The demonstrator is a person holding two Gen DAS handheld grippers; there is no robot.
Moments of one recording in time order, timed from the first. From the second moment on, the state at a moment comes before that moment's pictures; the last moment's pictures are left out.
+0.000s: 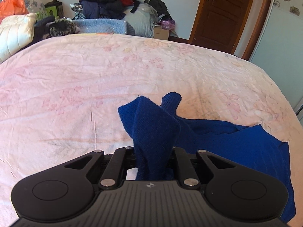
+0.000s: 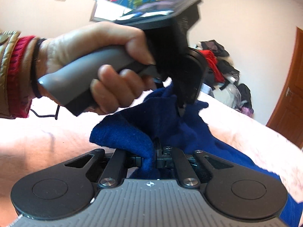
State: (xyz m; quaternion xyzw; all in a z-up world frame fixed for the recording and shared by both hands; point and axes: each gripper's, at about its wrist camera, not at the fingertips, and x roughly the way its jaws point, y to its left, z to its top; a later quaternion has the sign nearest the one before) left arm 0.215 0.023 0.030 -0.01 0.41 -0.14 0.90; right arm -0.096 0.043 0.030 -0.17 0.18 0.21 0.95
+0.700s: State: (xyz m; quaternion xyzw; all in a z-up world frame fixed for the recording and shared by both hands) left arm 0.201 -0.051 0.056 -0.02 0.40 -0.14 0.91; right arm -0.112 -0.078 0.011 -0.06 0.18 0.17 0.97
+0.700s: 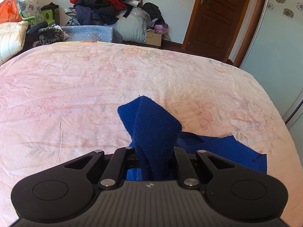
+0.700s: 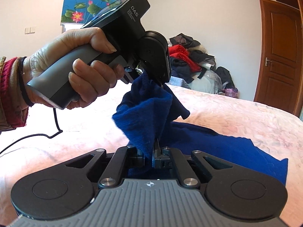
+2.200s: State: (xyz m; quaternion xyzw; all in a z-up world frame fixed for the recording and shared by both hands) left arm 0.167 -0.243 0.022 0.04 0.39 -0.28 0.87; right arm -0.126 -0.229 -0.034 0.20 0.25 0.08 0.94
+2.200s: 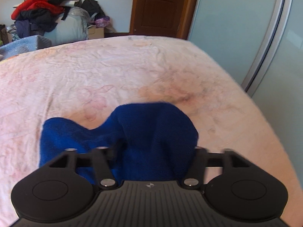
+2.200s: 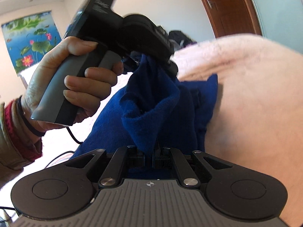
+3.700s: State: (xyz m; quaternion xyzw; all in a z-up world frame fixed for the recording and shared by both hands) left arm 0.057 -0.121 -0.036 0.12 0.35 -0.23 0.90; right arm 0.111 -0.300 -0.004 0.13 0.32 -0.03 0.94
